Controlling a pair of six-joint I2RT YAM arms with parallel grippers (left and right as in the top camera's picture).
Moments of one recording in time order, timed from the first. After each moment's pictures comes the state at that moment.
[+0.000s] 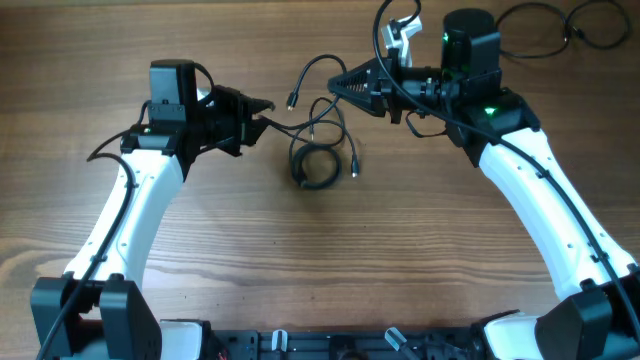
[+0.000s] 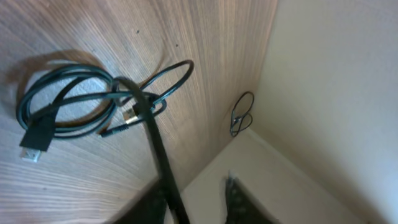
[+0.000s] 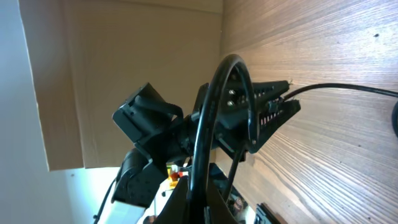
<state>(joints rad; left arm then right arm) -0.07 1.53 1.10 -0.42 0.64 -1.44 0.30 1.56 1.34 -0.23 -0.99 1.07</state>
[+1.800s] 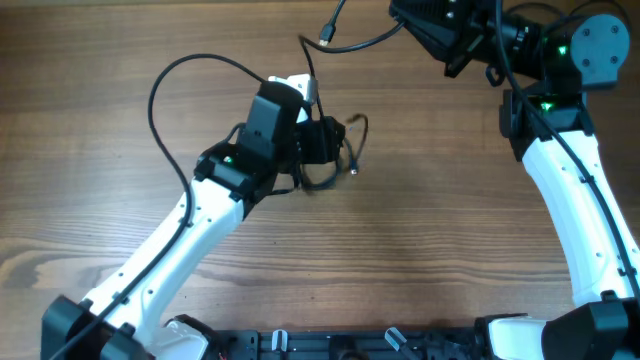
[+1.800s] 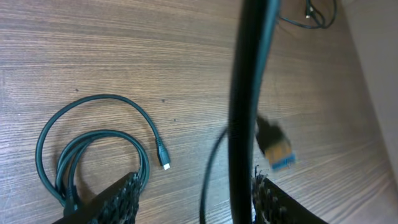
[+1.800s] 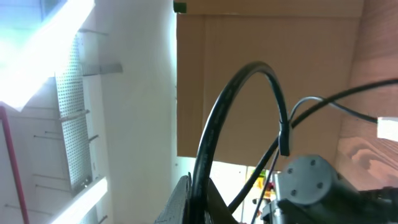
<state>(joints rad) -0.52 1.44 1.11 -0.41 0.17 -0.53 0.10 1.51 1.34 0.71 -1.18 2.06</state>
